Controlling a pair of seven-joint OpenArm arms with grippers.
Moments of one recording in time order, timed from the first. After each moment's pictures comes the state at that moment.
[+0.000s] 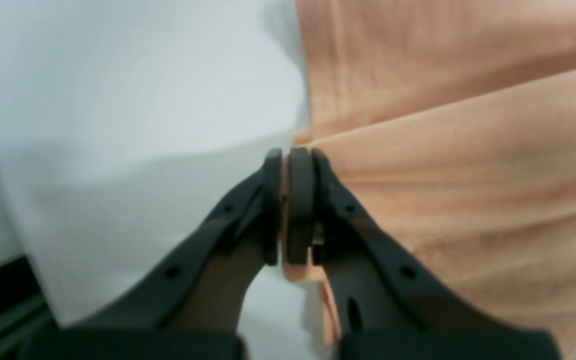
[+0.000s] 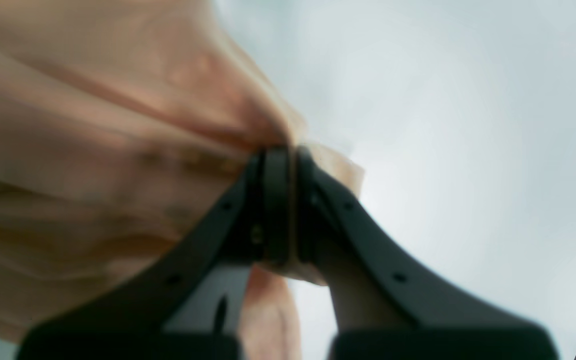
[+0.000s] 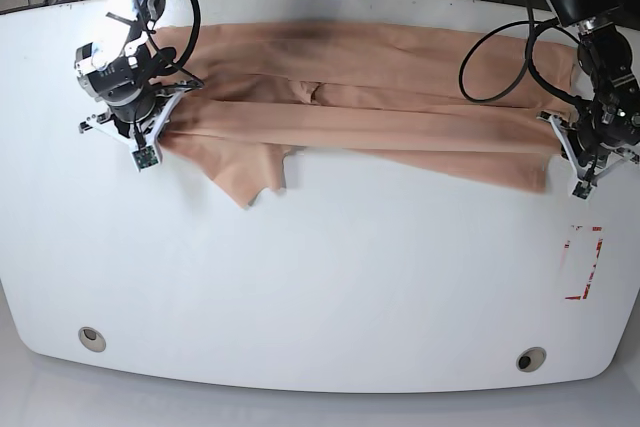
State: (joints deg) left arm -2.4 -19.8 -26.2 90.7 -6.8 -42.3 65.0; right arm -9.6 1.2 26.0 113.0 -1.6 40.3 -62.5
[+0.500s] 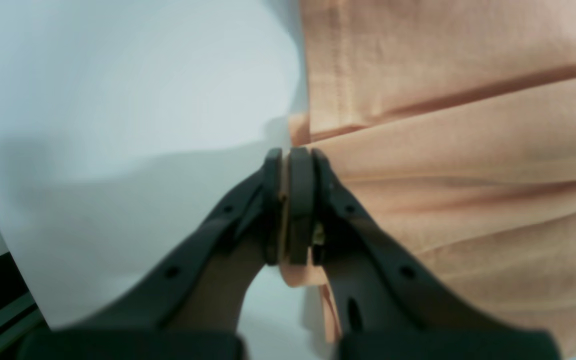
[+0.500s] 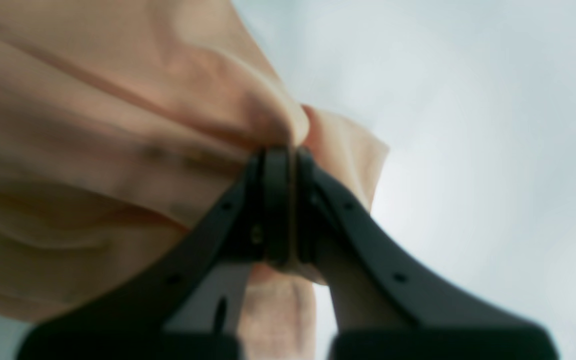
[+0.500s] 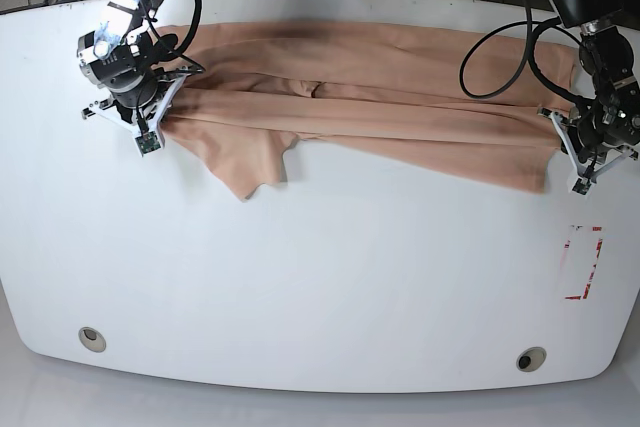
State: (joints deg) left arm -2.4 -20.7 -25.8 88.4 -7.2 -42.4 64.8; right arm -12.5 1.4 26.0 113.0 -1.3 40.2 -62.3
